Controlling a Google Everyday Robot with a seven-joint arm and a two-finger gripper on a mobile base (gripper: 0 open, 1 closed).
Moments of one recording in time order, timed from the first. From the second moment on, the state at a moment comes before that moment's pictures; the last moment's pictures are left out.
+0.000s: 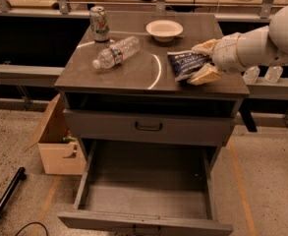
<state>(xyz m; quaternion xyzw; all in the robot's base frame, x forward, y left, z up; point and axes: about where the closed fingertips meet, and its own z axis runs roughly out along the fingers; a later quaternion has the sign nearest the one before) 0.674 -0.164 0.888 -0.63 0.62 0.00 0.46</state>
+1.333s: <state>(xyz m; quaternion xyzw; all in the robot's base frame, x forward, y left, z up) 0.729 -0.141 0.974 -0.59 0.61 0.00 0.53</state>
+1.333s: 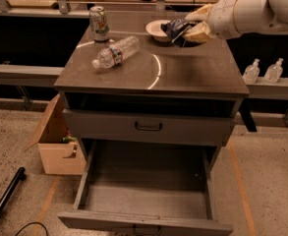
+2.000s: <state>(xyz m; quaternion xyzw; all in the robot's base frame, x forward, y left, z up) 0.773 -0.137 1.026 -0.57 0.59 -0.04 0.57</state>
